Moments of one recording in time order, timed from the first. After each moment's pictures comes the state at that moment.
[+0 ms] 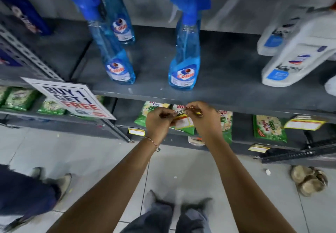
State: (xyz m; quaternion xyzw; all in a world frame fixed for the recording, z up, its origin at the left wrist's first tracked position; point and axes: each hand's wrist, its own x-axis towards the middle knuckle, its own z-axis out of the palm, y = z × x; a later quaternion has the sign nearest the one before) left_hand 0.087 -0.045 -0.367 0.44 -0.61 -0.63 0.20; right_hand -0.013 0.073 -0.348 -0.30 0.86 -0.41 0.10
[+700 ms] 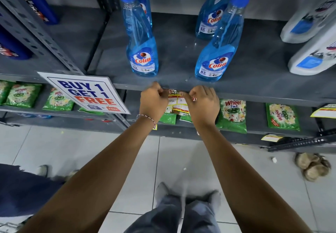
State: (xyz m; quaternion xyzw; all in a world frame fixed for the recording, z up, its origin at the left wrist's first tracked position) left_hand 0.123 -0.150 -0.355 0.40 -0.83 -0.35 0.20; right_hand 0.038 -0.022 -0.369 -0.28 0.90 -0.32 -0.12
